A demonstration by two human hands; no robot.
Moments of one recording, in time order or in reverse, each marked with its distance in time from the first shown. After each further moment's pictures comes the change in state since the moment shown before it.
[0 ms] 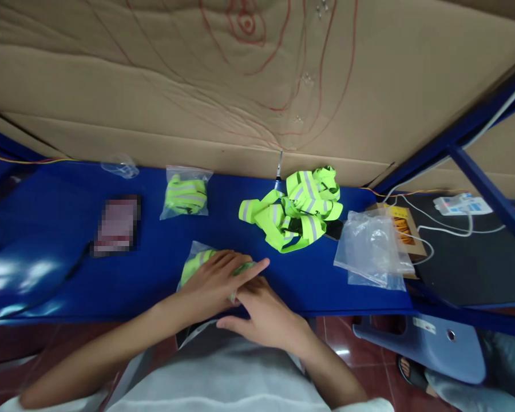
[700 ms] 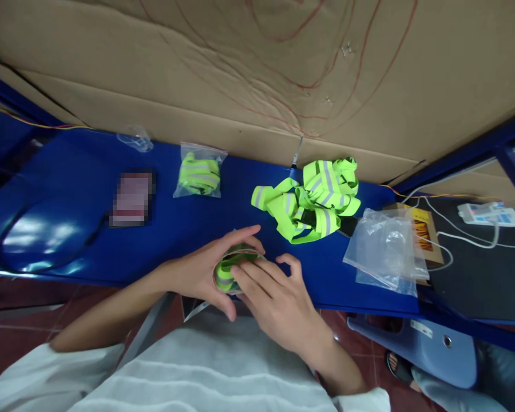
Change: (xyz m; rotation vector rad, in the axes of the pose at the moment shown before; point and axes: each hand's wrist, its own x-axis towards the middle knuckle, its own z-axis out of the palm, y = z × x) left_hand -0.001 -0.021 -0.029 -0.944 0.171 0.105; right_hand -0.007 -0.036 -0.036 -0.502 0.227 -0.318
